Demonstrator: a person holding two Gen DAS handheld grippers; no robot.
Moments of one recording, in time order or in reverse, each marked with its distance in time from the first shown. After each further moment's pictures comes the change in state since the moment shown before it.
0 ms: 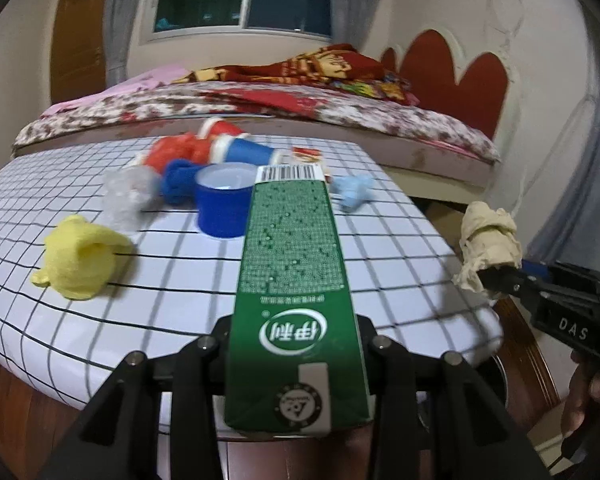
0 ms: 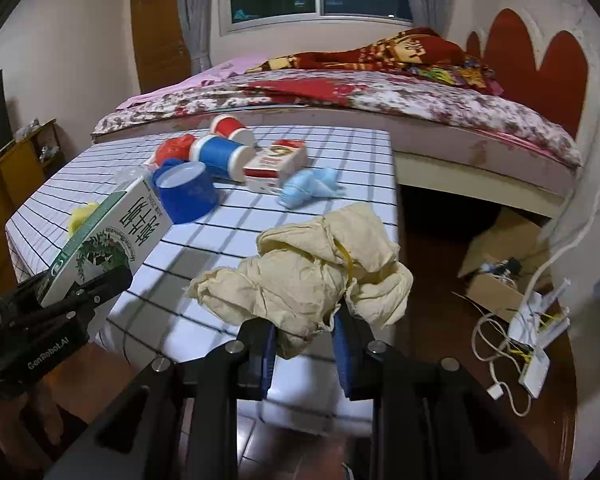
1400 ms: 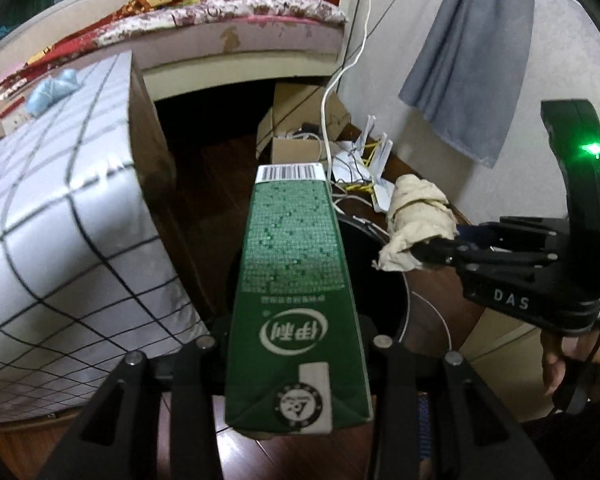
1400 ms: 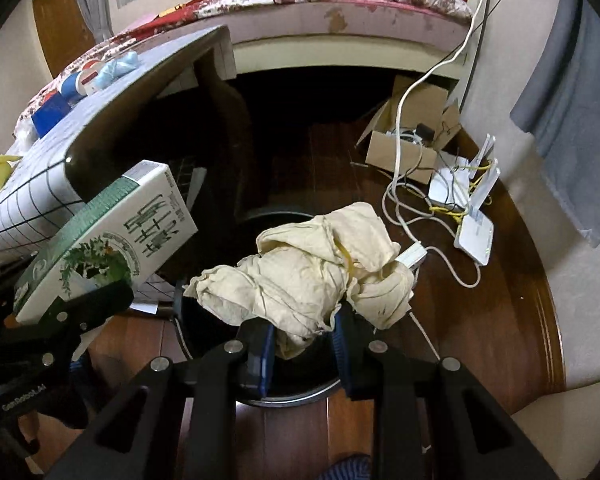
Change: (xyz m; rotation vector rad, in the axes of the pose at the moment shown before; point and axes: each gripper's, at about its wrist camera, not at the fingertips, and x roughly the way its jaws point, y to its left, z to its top) left arm 0.045 -0.210 -0.107 0.316 0.300 -0.325; right arm -0.016 -0.176 -0.166 0.216 0.253 -0.144
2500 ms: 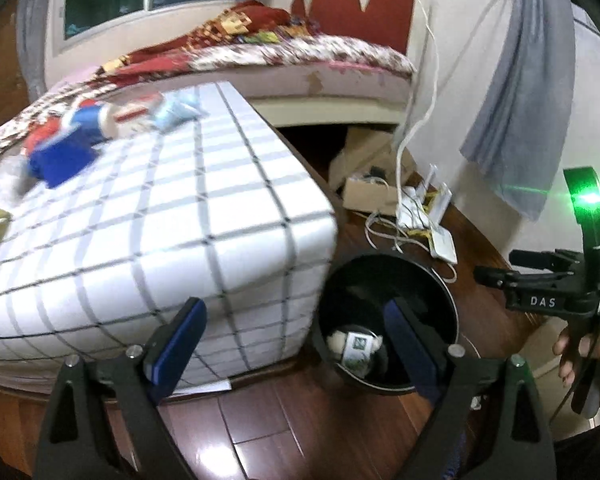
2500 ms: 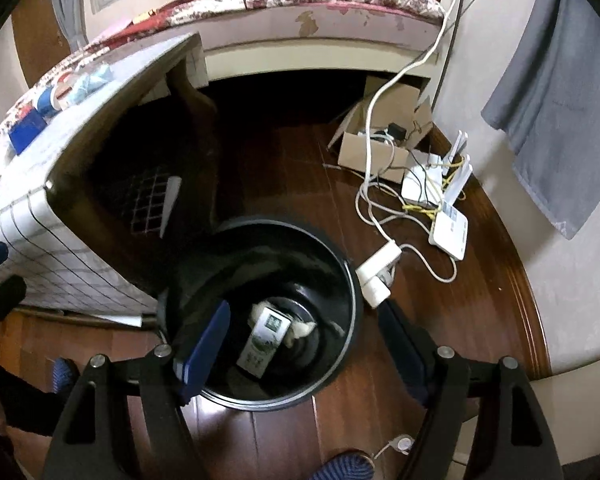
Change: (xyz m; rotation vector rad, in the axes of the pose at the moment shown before) left arm -0.070 0.061 0.002 -0.125 -0.161 0.206; right arm -0.024 0.006 0.014 0.059 -0.033 -0.094
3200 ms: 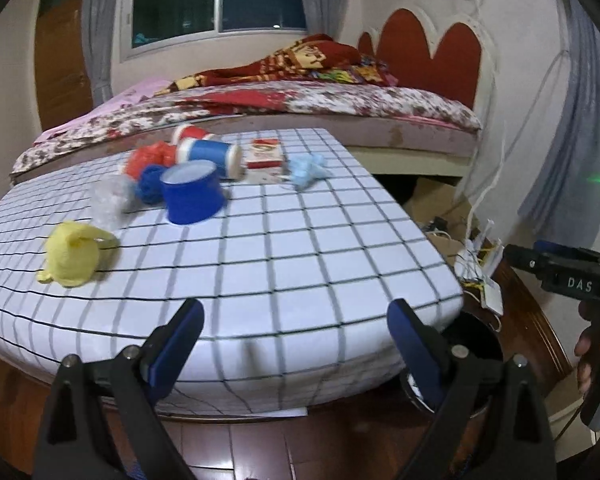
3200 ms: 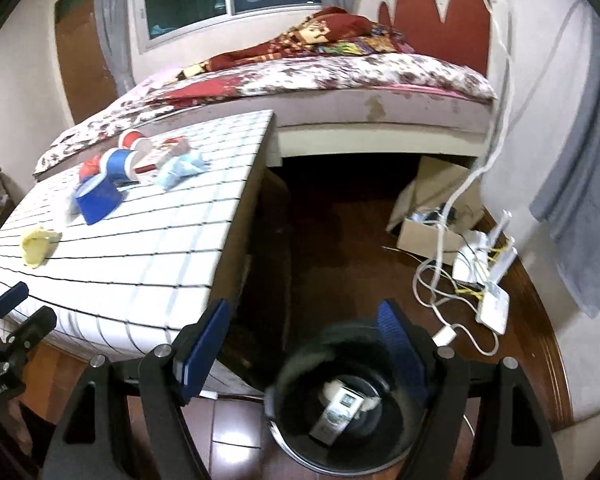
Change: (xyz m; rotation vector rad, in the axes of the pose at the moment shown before) left arm -0.041 0.097 0.025 -0.110 -0.113 0.172; right arm -0.039 0.107 0.076 -0.067 -0.197 0.132
